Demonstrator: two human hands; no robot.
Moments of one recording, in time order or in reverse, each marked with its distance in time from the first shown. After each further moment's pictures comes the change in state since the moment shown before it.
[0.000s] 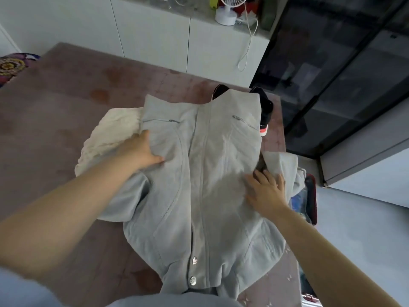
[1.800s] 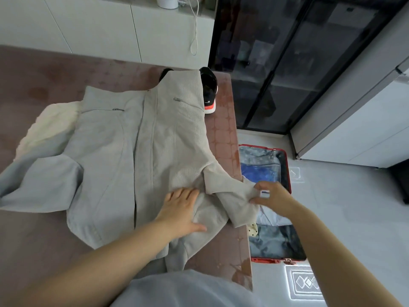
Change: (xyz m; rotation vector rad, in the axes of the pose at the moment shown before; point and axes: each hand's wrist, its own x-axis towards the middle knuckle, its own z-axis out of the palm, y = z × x) left_hand -0.154 0.160 0.158 0.166 -0.137 0.623; right_hand -0.108 0.146 0.031 0.741 -0.130 0.174
